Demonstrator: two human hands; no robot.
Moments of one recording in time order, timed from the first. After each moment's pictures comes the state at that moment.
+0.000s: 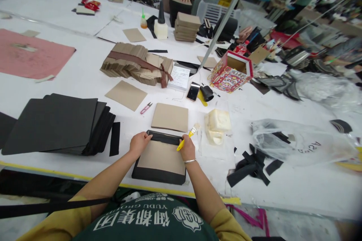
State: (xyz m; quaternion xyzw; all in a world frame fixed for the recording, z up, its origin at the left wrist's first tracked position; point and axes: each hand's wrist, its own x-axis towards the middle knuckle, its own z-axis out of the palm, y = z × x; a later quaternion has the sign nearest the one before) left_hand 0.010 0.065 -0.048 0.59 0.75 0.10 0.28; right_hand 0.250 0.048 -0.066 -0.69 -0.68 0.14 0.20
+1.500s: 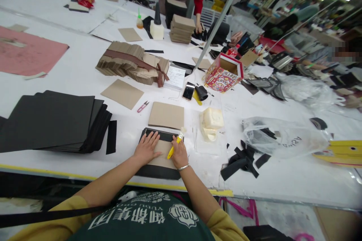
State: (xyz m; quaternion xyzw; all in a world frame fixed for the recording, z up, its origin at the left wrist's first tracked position) left_hand 0.040 0.017 -0.057 0.84 0.54 0.02 0.11; right_hand 0.240 0.004 -0.074 -0.56 -0.79 0.12 0.22
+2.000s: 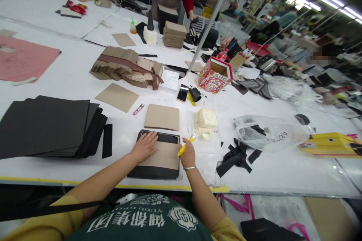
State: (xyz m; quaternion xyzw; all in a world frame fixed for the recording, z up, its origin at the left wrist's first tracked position) left_hand 0.035 0.033 -0.047 0.88 0.47 0.06 0.09; right_hand 0.272 -0.001 -0.045 -0.68 -0.68 0.07 0.28
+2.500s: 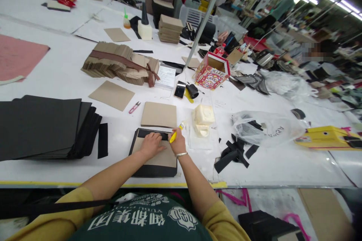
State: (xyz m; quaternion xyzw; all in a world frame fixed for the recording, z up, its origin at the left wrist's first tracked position) left_hand 0.082 0.040 -0.032 0.85 0.50 0.08 0.16; right_hand 0.234 0.041 -0.019 -0.70 -0.61 0.25 0.29
